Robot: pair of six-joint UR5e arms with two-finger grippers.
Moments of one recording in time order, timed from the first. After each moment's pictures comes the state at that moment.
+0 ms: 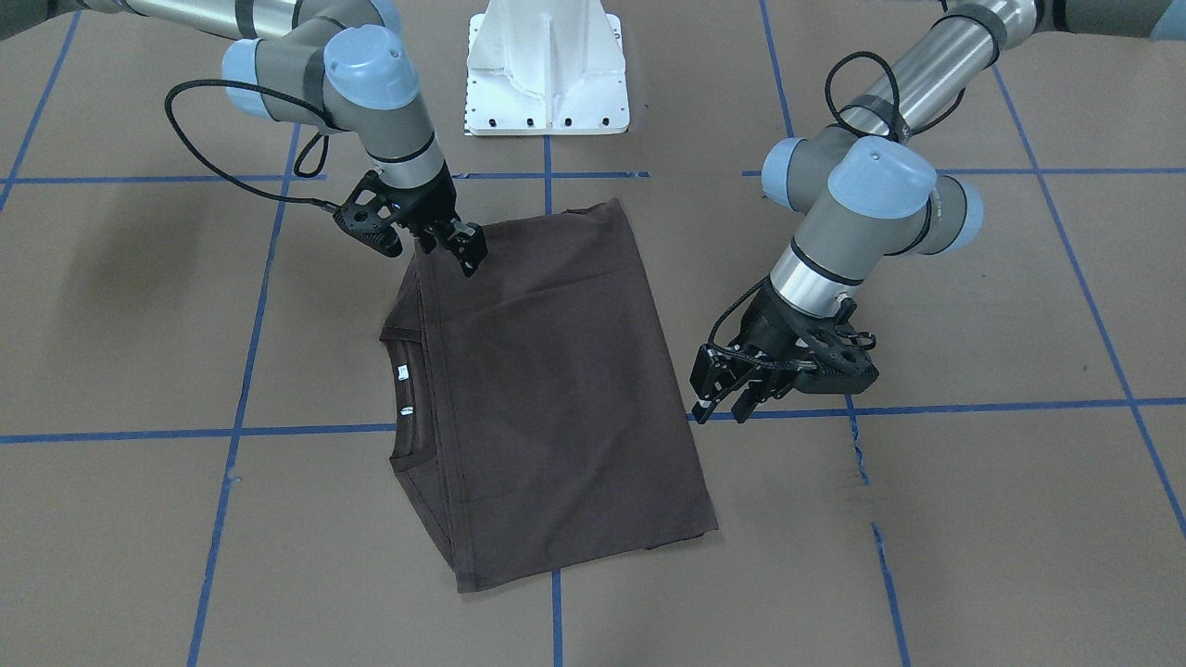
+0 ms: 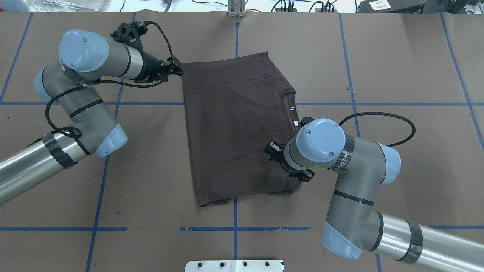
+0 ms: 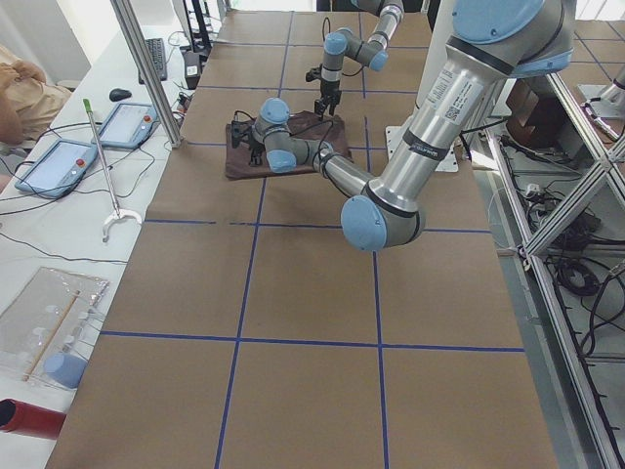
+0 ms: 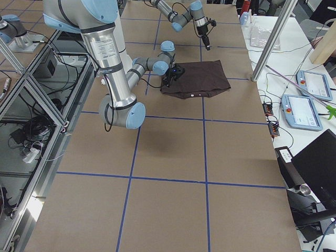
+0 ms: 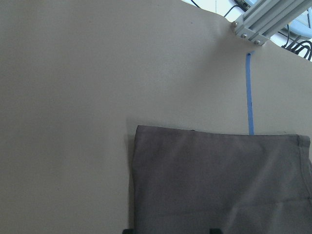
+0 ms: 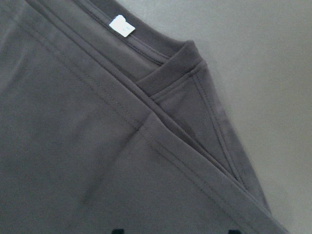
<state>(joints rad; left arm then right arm) -0.79 -2.15 -1.43 -2.32 -1.88 -1.38 0.43 -1.12 1.79 -1.41 1.79 1.99</state>
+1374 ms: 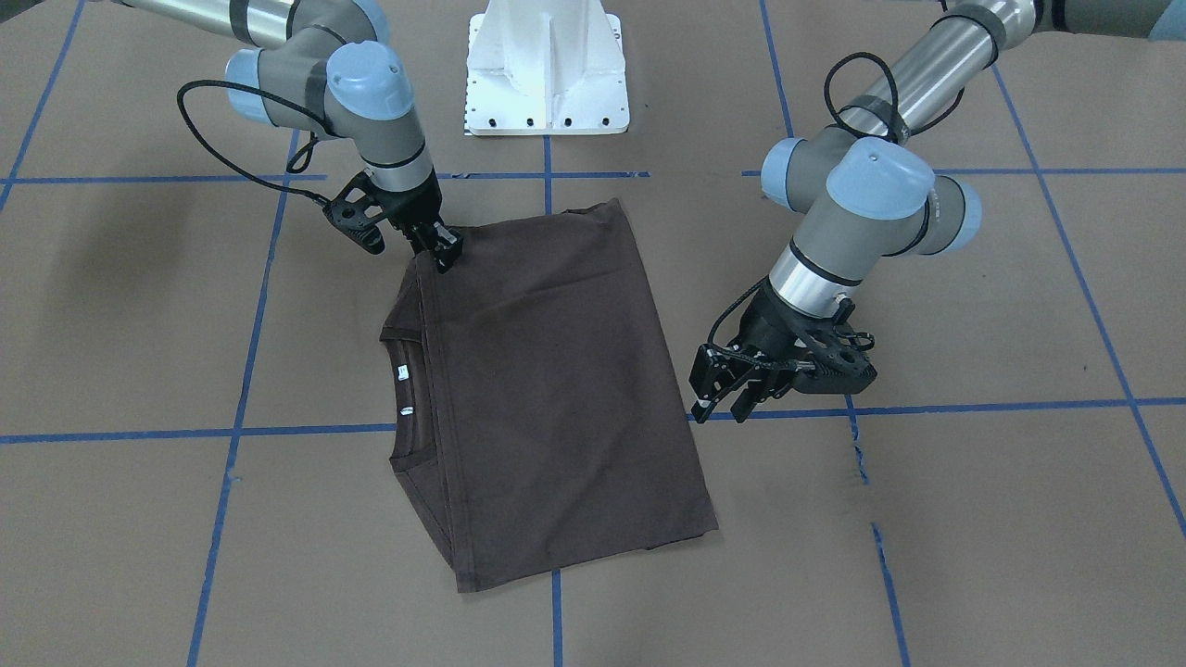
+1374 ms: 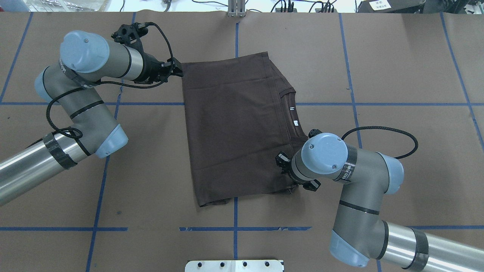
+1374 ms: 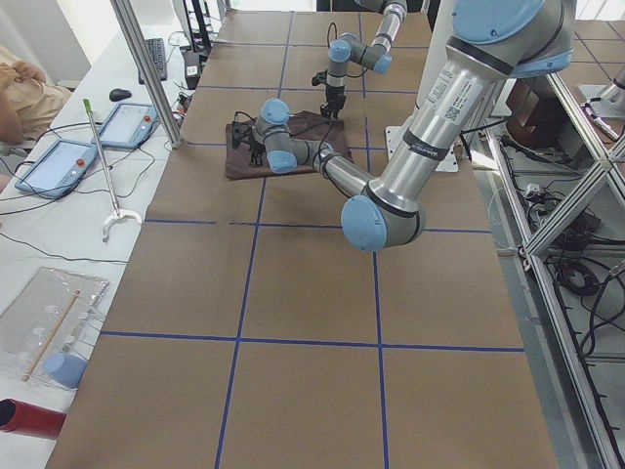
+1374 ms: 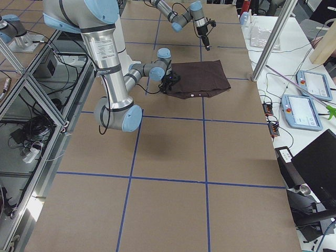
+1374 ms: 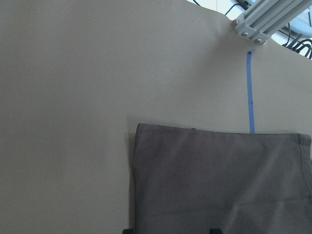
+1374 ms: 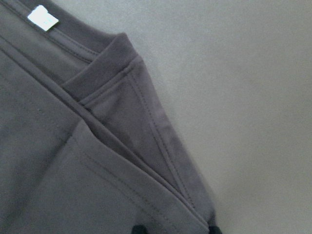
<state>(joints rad) -0.79 -2.15 -1.42 -2.32 -1.88 -1.37 0.40 -1.17 1.78 -1.40 1.78 2.02</state>
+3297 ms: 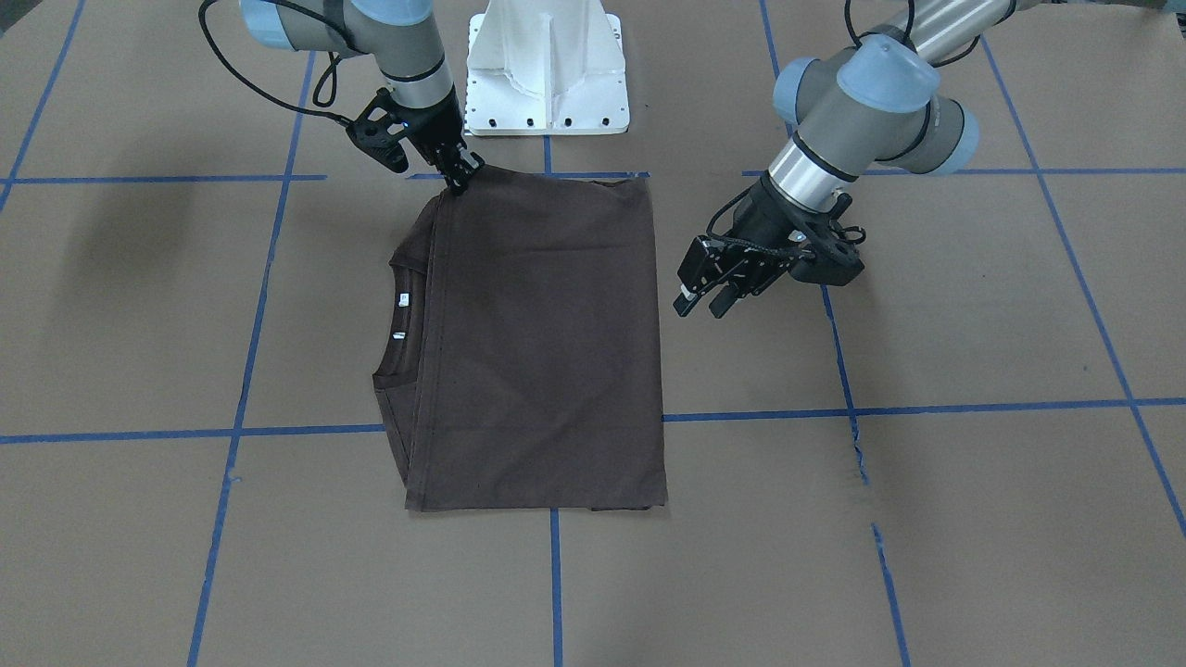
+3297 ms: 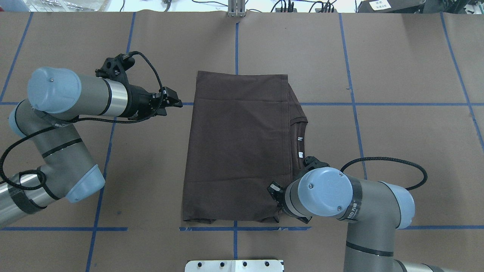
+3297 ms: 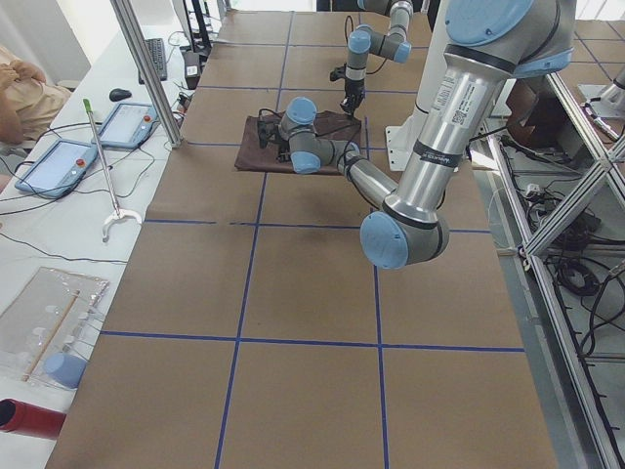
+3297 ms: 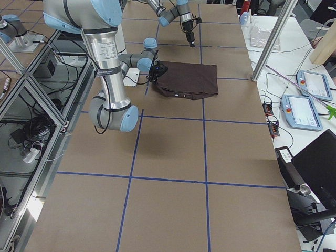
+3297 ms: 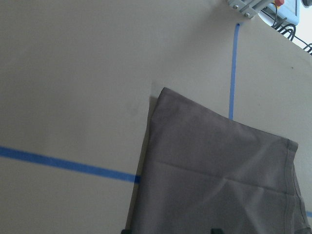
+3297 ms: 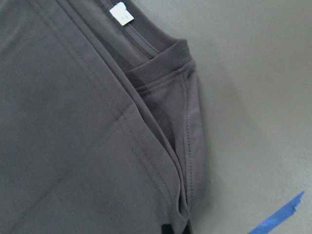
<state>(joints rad) -0.67 -1.94 -1.74 -2.32 -1.89 -1.59 0.26 -1.20 1.99 -1.51 1.73 2.13</state>
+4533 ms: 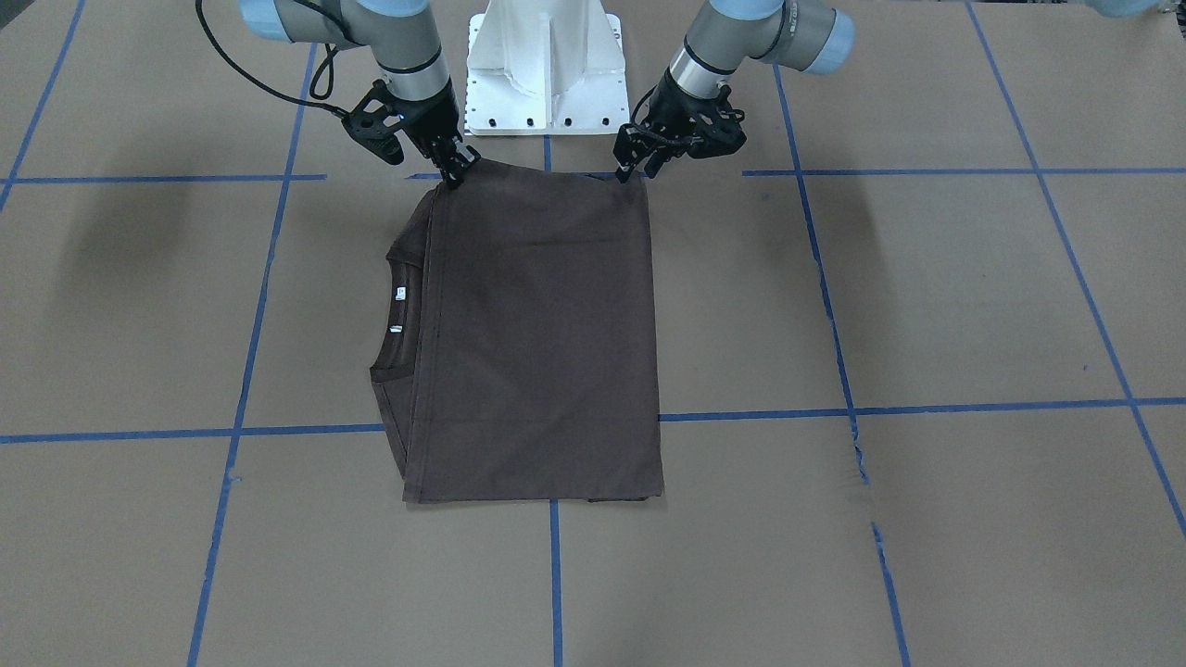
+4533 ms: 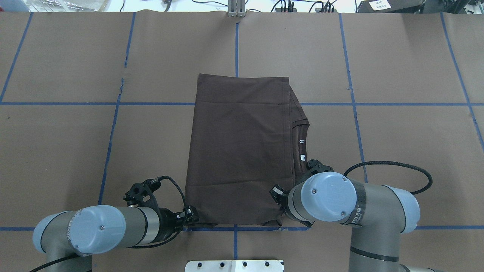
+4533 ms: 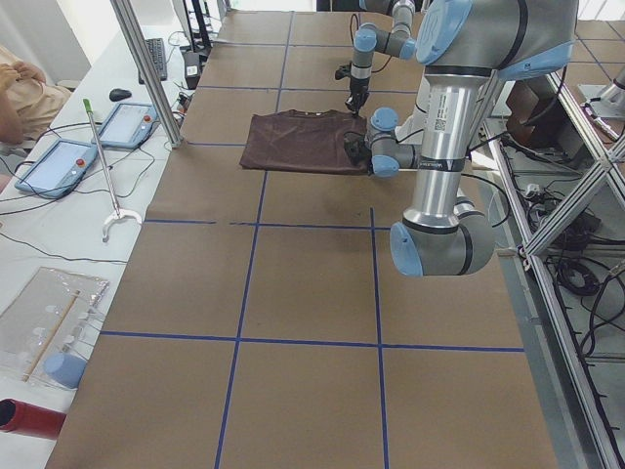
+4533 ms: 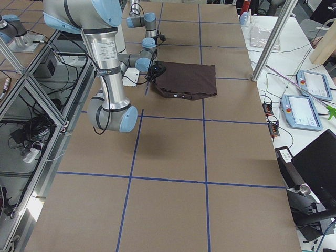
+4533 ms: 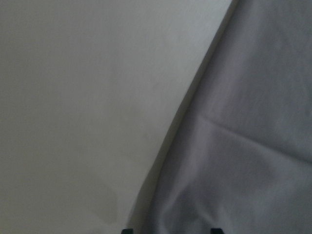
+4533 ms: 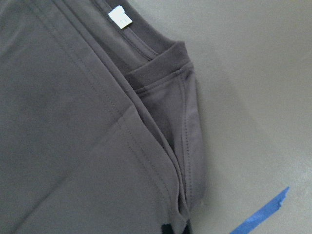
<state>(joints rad) -0.17 -1.81 -1.93 -2.13 -1.63 -1.94 0.25 -1.21 2.01 -1.53 1.72 2.13</state>
